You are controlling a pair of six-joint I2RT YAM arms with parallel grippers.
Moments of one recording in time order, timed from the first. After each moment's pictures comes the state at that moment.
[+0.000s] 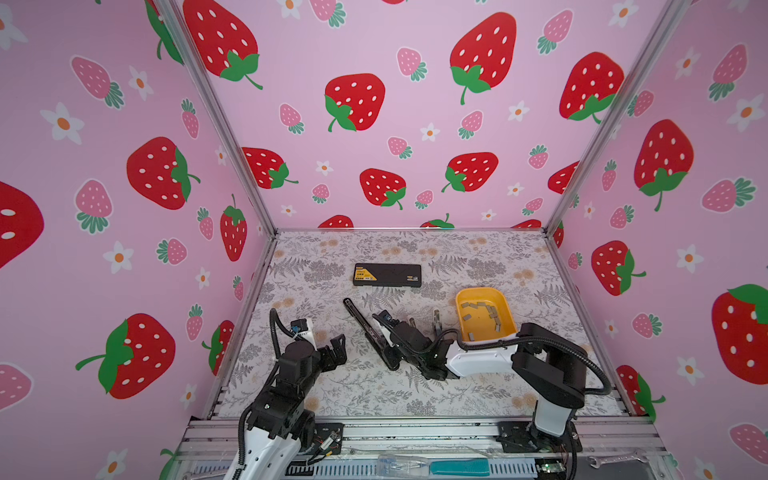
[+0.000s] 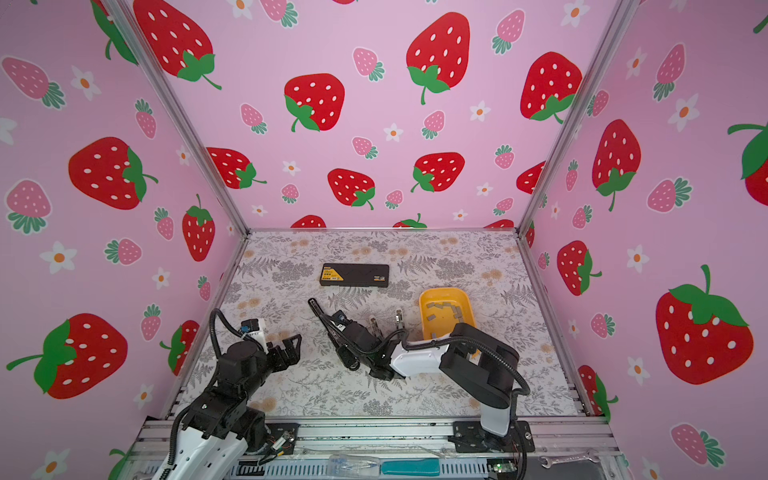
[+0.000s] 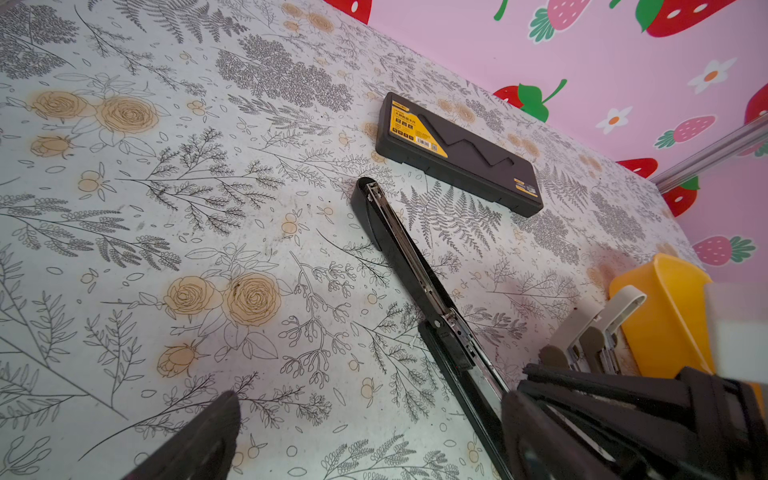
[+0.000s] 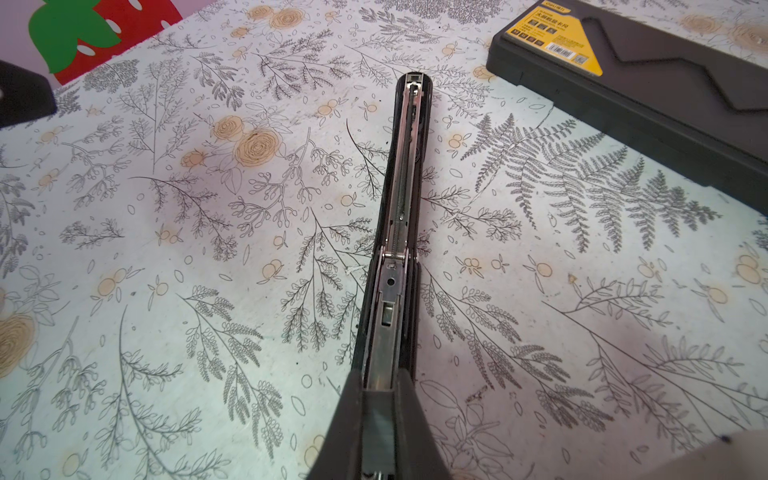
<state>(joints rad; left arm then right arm) -0.28 0.30 0.29 -0.53 -0.08 -0.51 1.24 1.82 0.92 0.28 0.21 0.25</state>
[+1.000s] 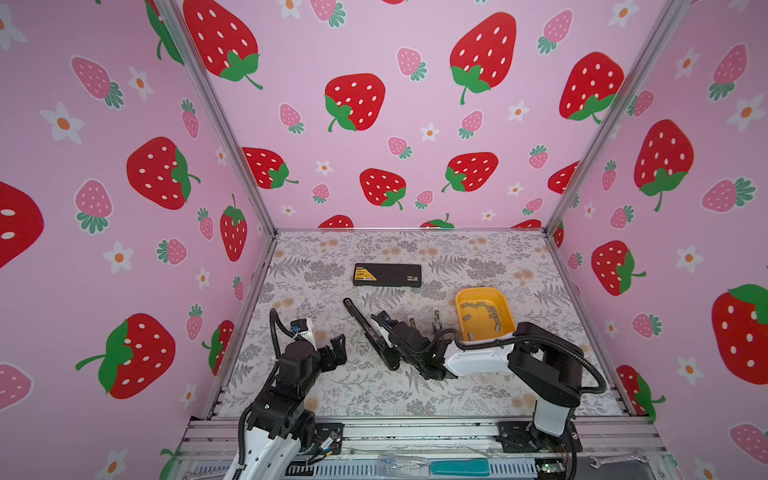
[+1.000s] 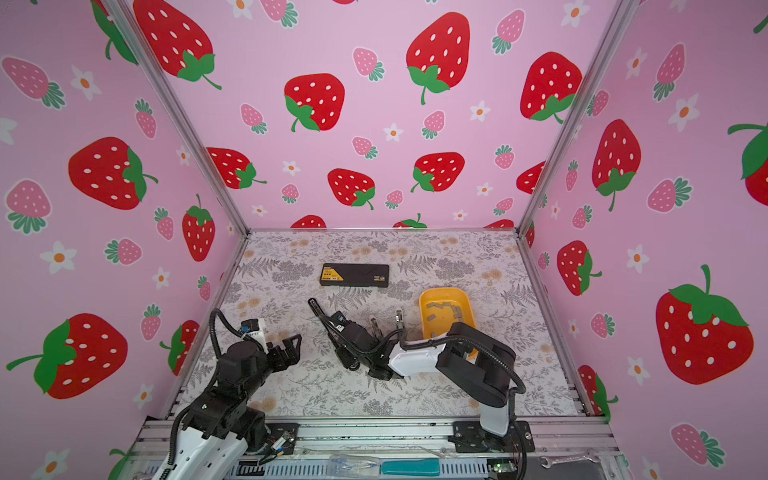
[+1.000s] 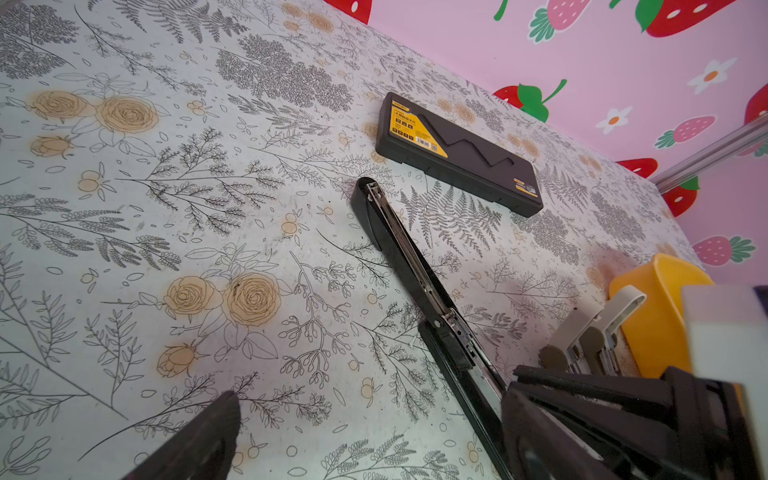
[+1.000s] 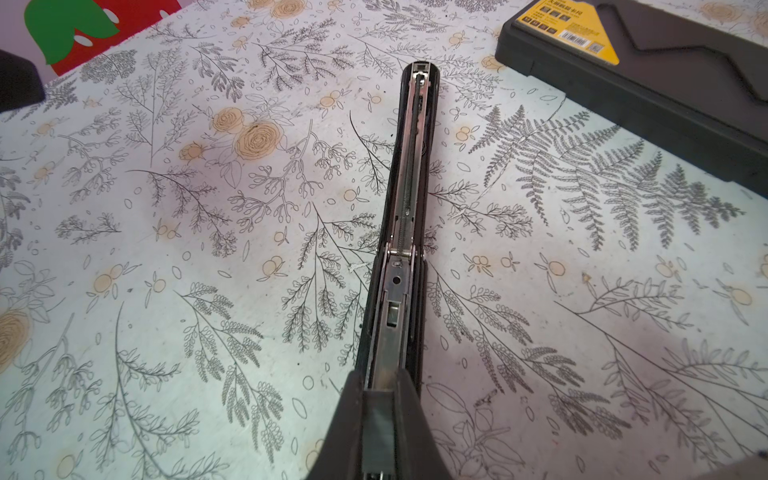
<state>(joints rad) -0.28 0.30 0.29 -0.53 -0.08 -0.51 1.24 1.84 0.93 0.28 0.20 0.25</state>
